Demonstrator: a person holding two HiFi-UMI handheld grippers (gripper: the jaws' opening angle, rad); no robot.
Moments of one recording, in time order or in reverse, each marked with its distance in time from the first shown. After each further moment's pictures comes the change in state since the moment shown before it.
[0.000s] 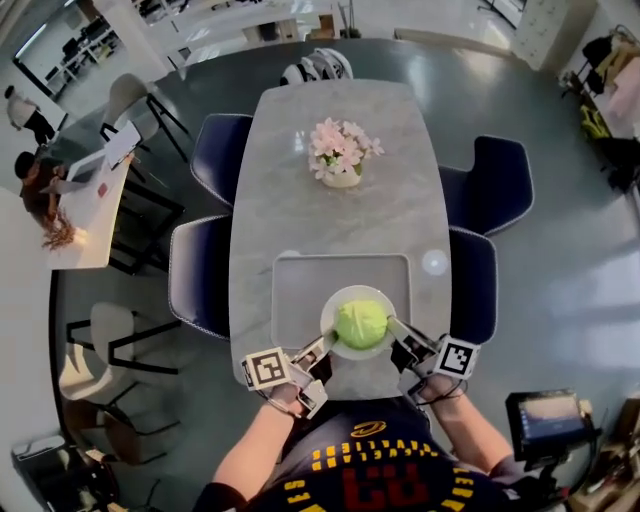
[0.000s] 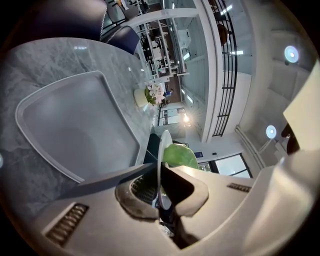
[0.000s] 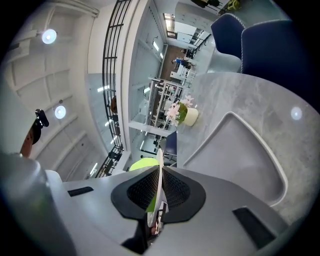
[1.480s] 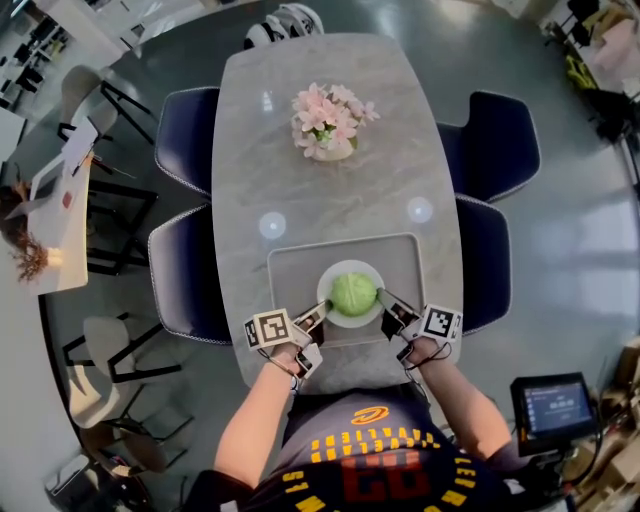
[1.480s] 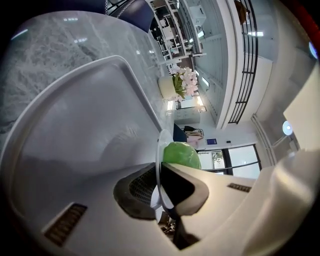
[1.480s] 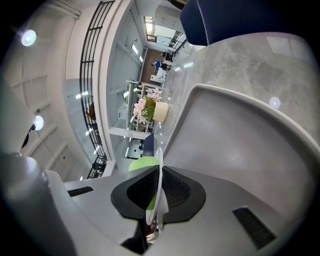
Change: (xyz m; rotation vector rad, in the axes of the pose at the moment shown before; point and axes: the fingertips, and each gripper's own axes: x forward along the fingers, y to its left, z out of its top) left arm 0.014 0.132 0.062 -0.015 0.222 0.233; right arm 0.065 -0.121 -0.030 0.144 -0.029 -0.217
